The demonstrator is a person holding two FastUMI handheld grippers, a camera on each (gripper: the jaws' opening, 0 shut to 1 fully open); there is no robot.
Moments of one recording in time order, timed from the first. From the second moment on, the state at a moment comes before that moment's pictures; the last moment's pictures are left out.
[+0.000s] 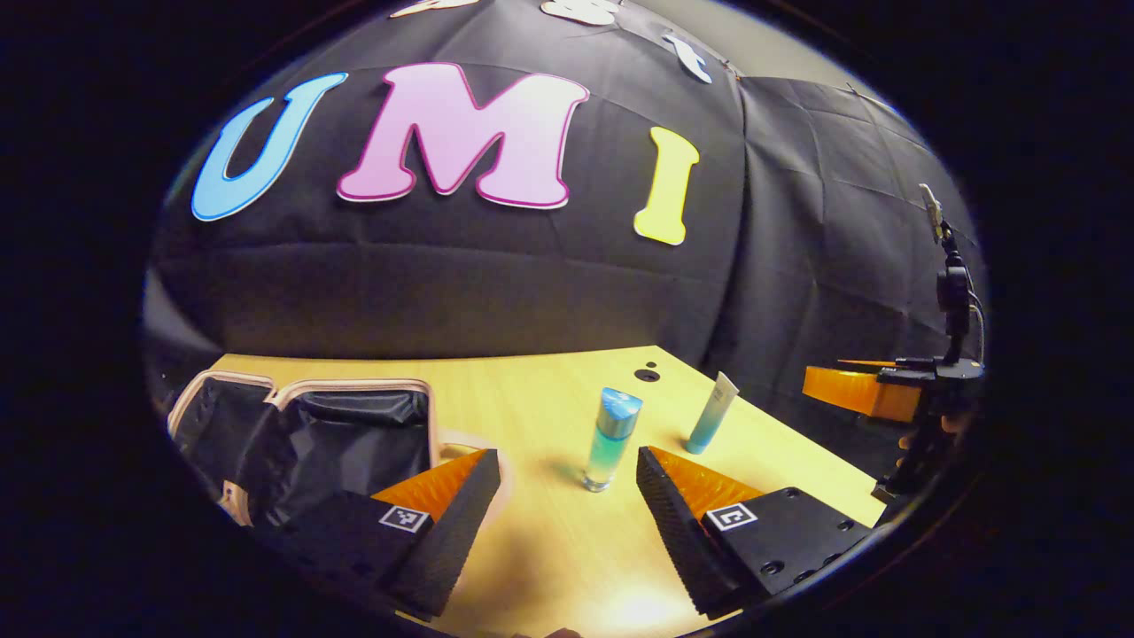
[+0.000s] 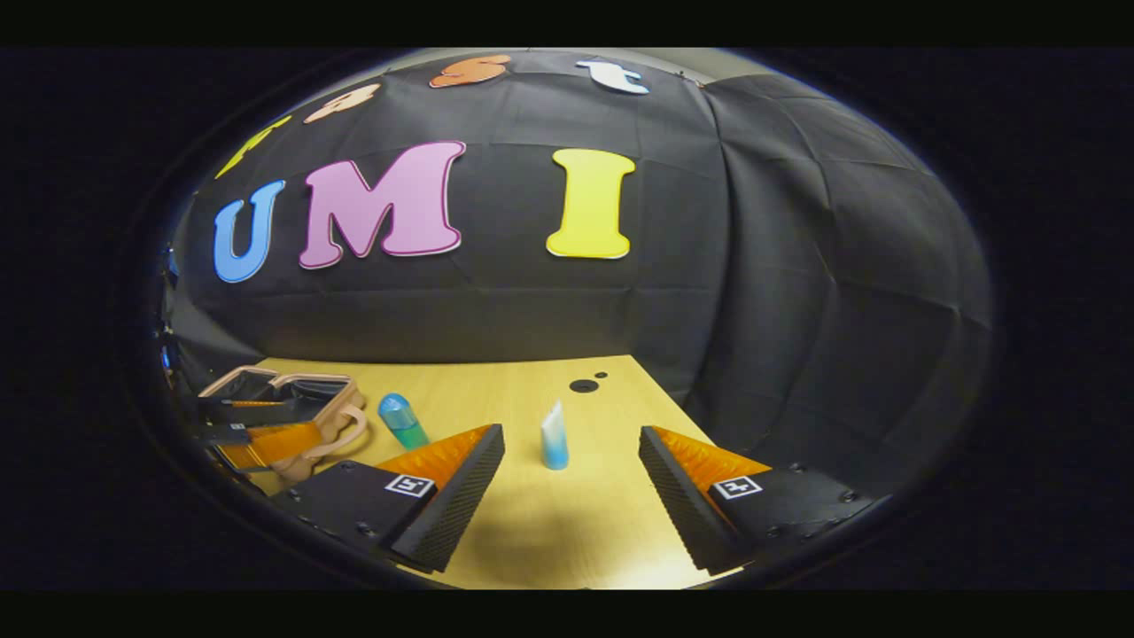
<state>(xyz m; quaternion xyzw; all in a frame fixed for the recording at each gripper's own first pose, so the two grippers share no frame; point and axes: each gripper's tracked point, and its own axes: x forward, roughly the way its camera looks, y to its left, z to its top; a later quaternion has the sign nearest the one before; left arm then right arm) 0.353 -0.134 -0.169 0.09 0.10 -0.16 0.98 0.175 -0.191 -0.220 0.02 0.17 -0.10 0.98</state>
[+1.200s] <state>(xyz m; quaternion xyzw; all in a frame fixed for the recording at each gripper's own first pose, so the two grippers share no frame) 0.482 -0.178 -0.252 0.08 0.13 -0.11 0.98 0.281 -0.193 -0.357 0.07 0.23 -0.11 0.97</state>
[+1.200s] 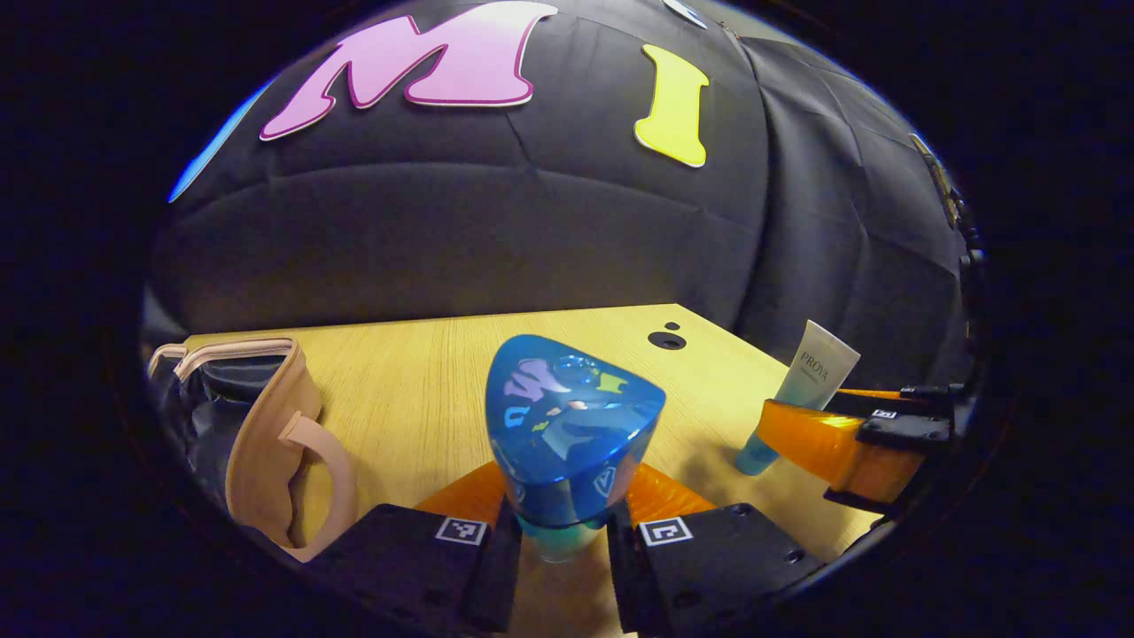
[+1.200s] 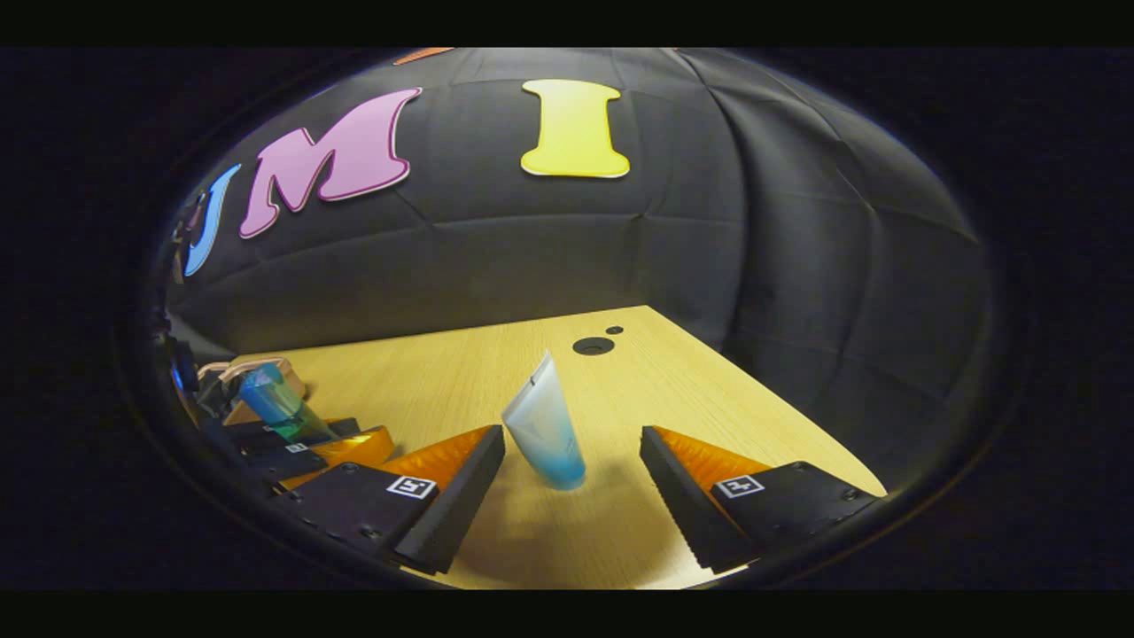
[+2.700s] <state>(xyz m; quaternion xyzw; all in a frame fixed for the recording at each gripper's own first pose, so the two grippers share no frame) 0.389 -0.048 -0.137 -0.01 0.10 -0.03 0.99 0.271 -0.028 -0.289 0.10 0.20 0.05 0.97</state>
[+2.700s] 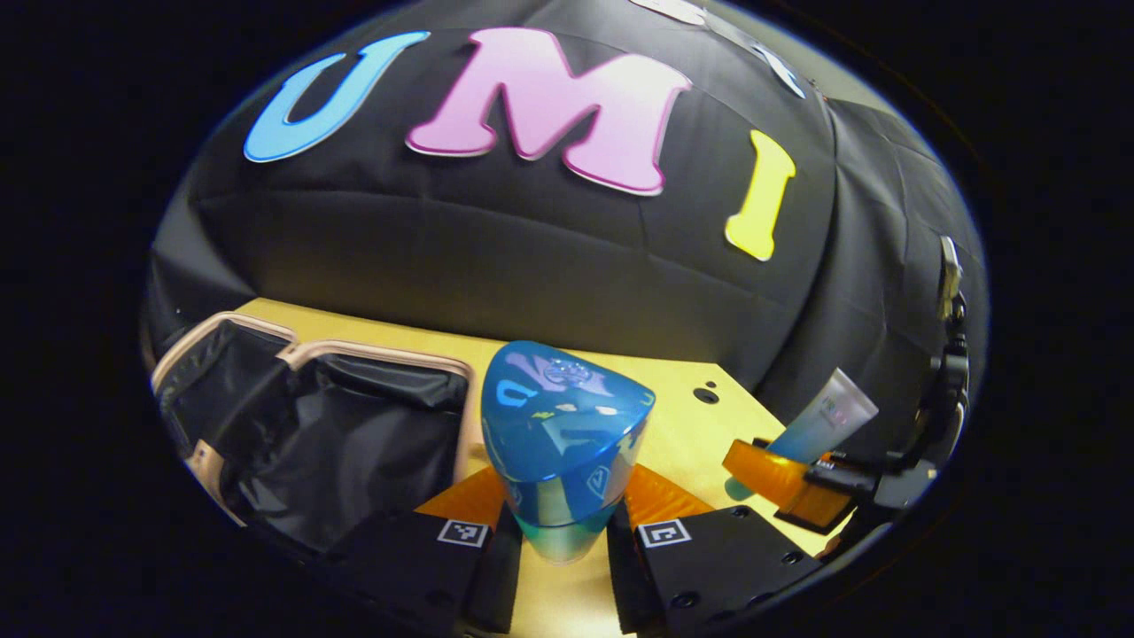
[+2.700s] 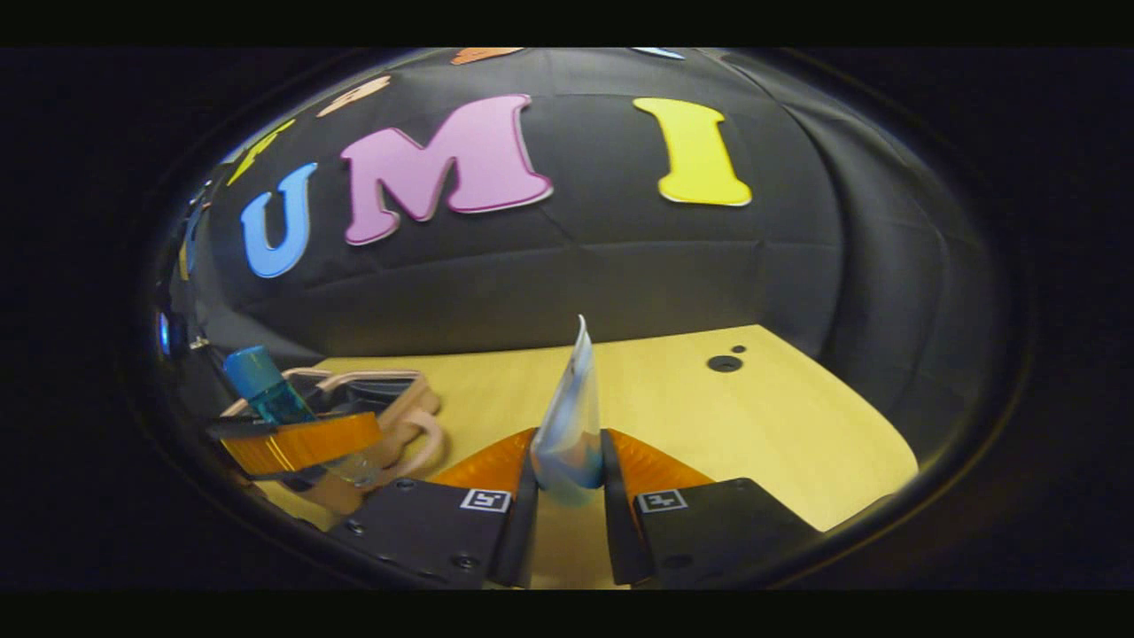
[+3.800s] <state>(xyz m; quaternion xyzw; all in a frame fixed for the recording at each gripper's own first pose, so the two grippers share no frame) 0.426 0.153 -0.220 0.09 0.35 0.10 0.93 0.280 0.162 -0.303 0.15 0.29 0.19 0.92</state>
